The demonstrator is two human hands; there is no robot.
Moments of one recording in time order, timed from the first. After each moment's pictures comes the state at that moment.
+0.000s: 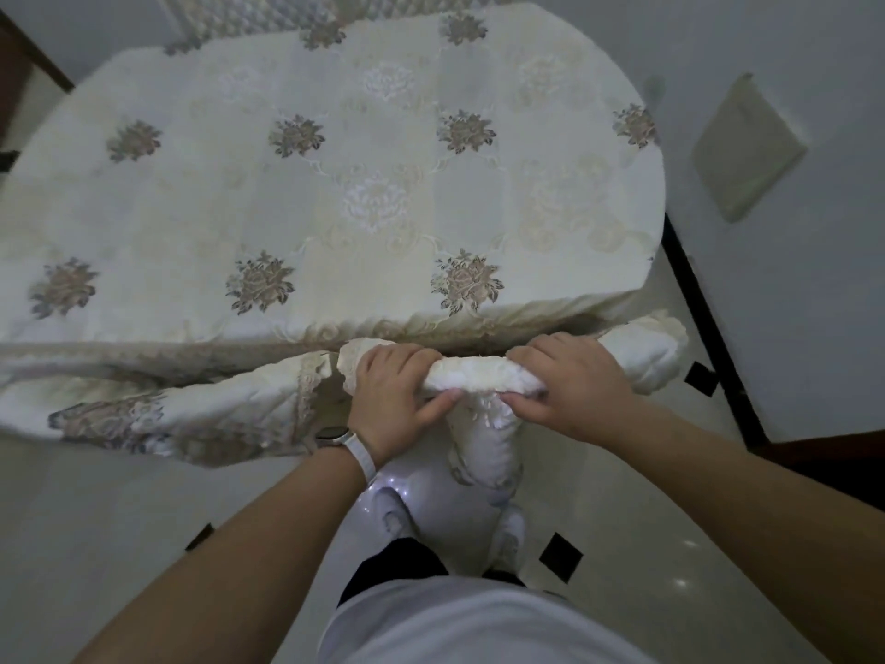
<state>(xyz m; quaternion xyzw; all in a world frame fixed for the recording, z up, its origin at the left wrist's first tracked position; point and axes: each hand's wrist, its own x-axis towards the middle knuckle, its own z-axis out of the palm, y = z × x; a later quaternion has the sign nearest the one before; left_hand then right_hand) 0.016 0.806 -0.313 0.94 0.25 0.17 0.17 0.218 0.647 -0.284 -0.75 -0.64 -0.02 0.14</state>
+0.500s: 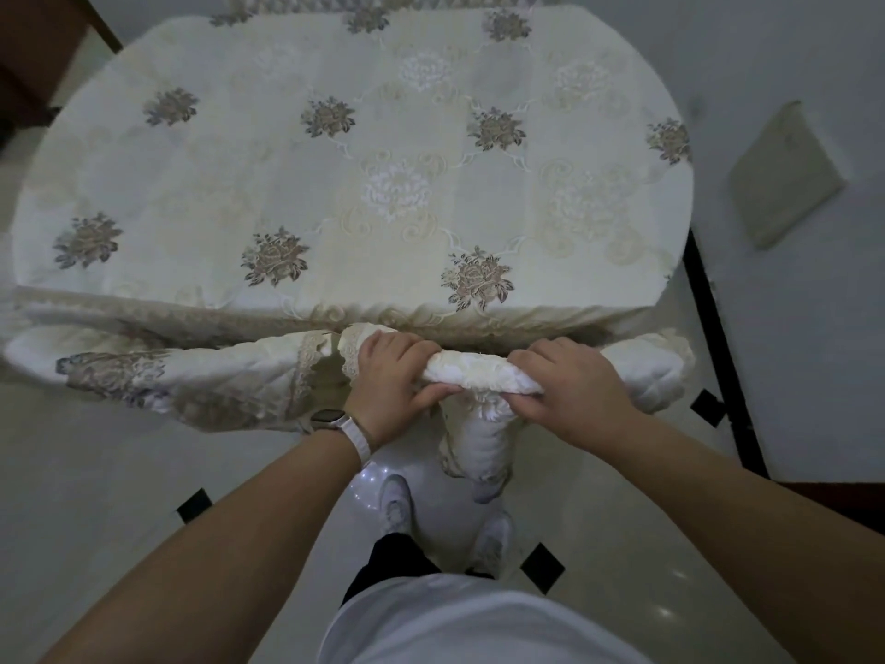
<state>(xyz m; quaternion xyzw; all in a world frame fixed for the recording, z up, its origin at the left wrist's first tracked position) 0.020 0.804 -0.324 0.92 0.26 0.23 0.17 0.225 0.649 -0.284 -0.73 -0.67 -0.01 0.17</state>
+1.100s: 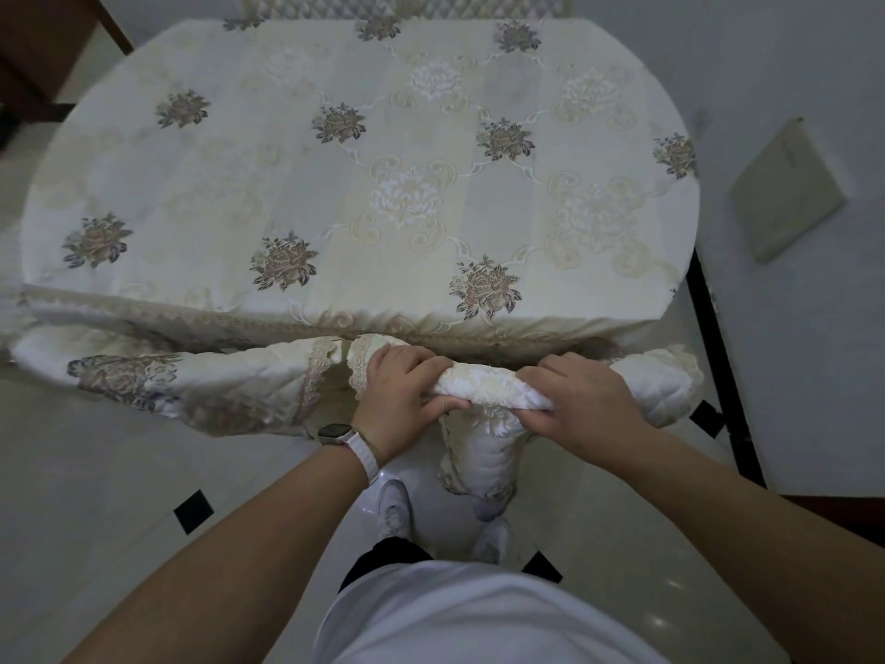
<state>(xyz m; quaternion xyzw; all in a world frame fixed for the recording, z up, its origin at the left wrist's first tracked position) 0.016 0.800 -0.321 0.91 0.26 0.25 0.19 0.222 0.647 -0.278 -0.72 -0.67 -0.01 0.17</state>
